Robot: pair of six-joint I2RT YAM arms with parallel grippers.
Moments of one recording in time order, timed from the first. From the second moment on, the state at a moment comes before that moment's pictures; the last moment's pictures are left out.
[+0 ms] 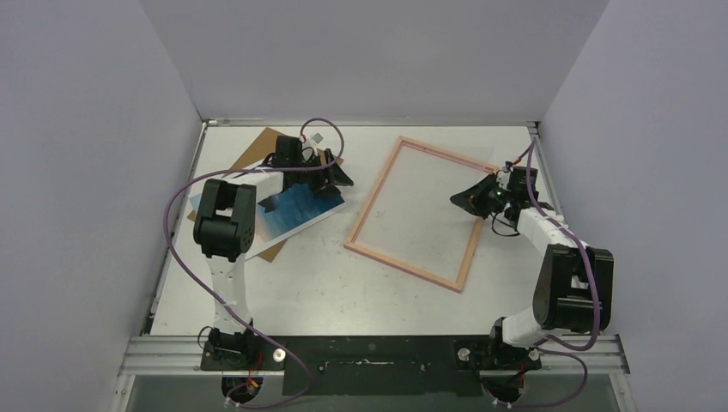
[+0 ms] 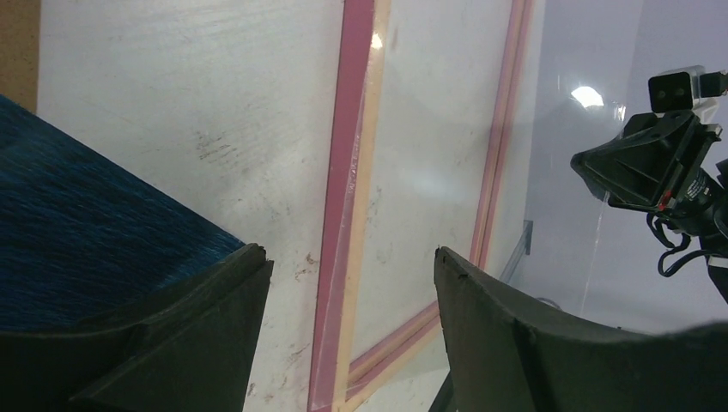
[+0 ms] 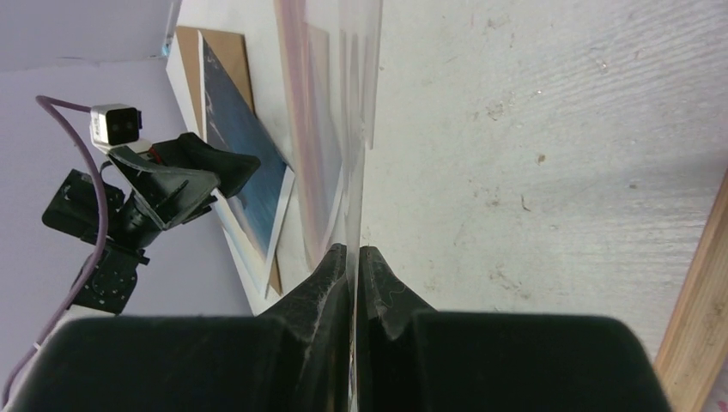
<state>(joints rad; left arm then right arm) -0.22 2.11 1.39 -0.01 0.79 -0.66 -0.10 1.47 0.84 -0.10 -0.60 0.85</state>
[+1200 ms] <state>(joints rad) -0.29 2.29 1.60 -0.25 0.85 -0.48 -0.13 1.48 0.84 -0.16 -0.60 0.67</state>
